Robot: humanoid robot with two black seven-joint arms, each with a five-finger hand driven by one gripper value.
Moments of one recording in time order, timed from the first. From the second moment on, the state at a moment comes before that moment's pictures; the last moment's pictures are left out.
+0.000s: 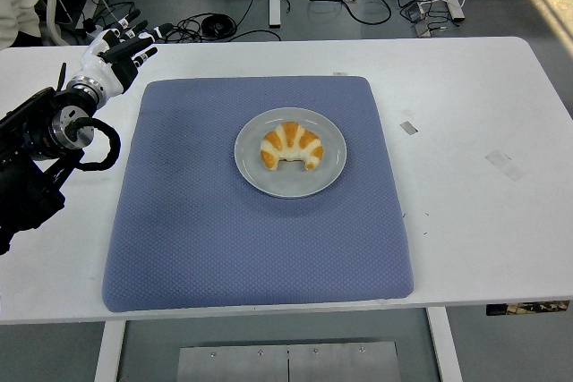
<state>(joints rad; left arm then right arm) -0.94 0.22 -0.73 -0.58 0.12 0.03 -0.09 -0.09 0.00 0.10 0.12 -0.10 -0.06 0.22</state>
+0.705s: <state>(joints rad) -0.94 0.22 -0.72 -0.58 0.12 0.03 -0.09 -0.09 0.00 0.10 0.12 -0.10 -0.06 0.22</state>
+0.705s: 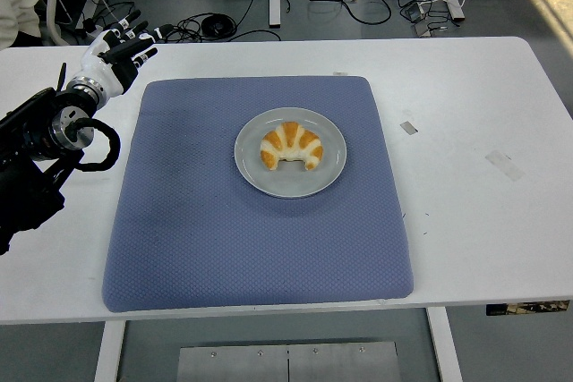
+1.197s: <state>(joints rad) -0.94 0.22 -0.73 -0.58 0.12 0.03 -0.09 -0.09 0.00 0.10 0.12 -0.10 -0.06 0.22</state>
